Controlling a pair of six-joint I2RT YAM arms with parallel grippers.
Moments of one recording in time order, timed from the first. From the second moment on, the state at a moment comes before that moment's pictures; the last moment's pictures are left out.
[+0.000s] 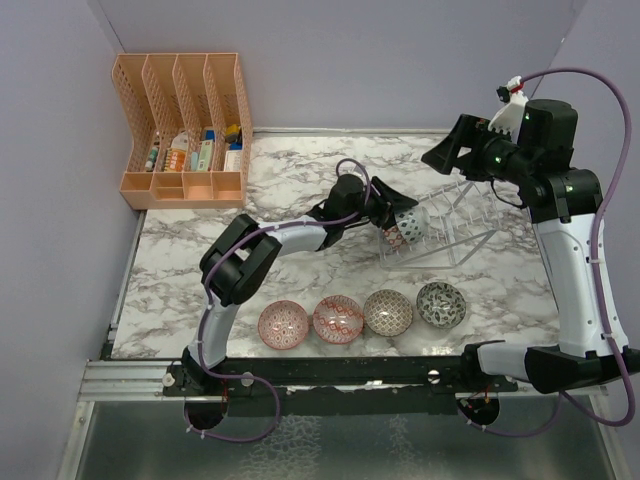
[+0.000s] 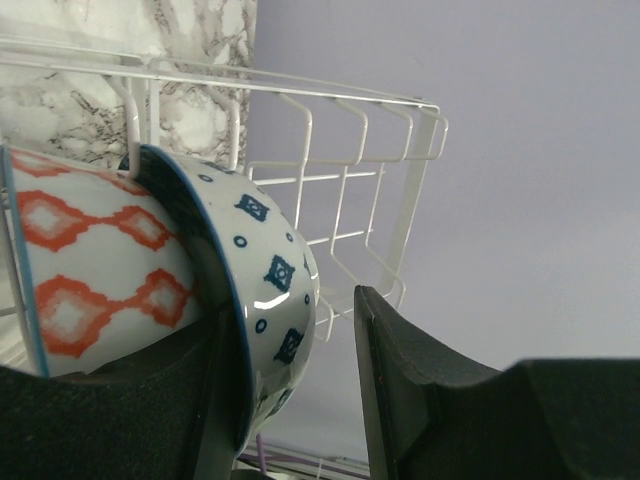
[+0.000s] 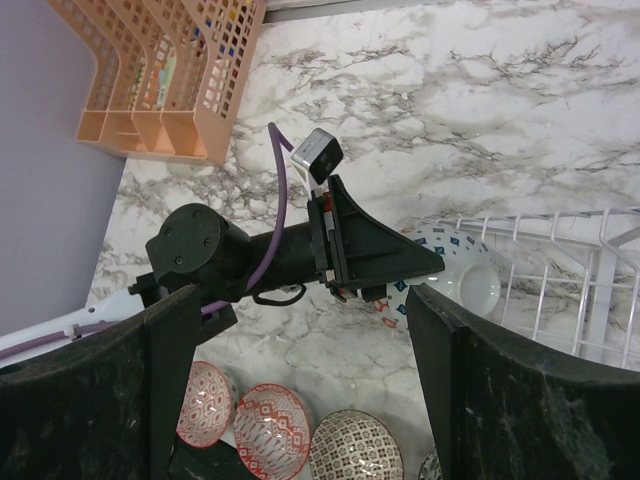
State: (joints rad) left arm -0.76 2.09 1.37 0.52 0.34 -1.57; right arm 0.13 1.28 1.71 -0.86 -0.35 0.35
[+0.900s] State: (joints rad) left arm -0.73 2.05 1.48 0.21 0.35 -1.36; right arm 0.12 1.27 1.69 -0.86 -0.36 0.35
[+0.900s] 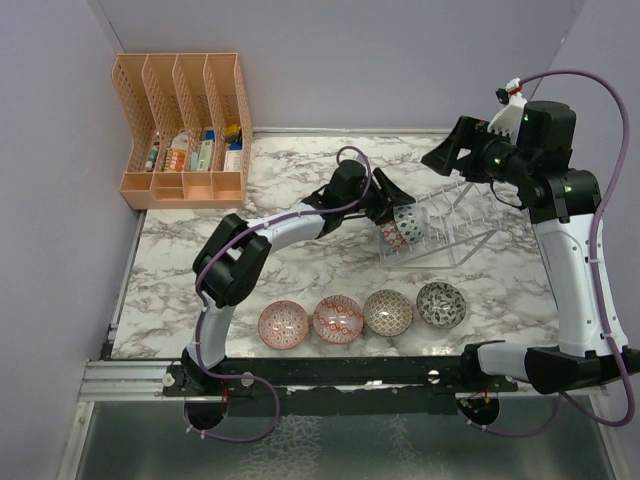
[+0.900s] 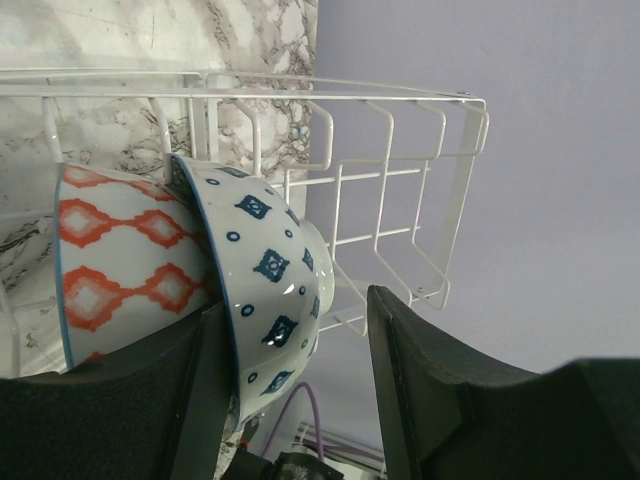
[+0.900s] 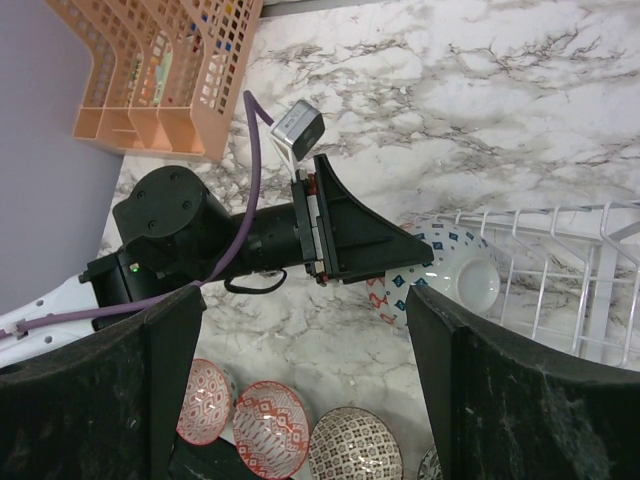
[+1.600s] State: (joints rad) left arm -0.72 2.03 1.48 0.17 0.35 -1.30; right arm 0.12 1.26 1.67 -0.86 -0.37 0.35
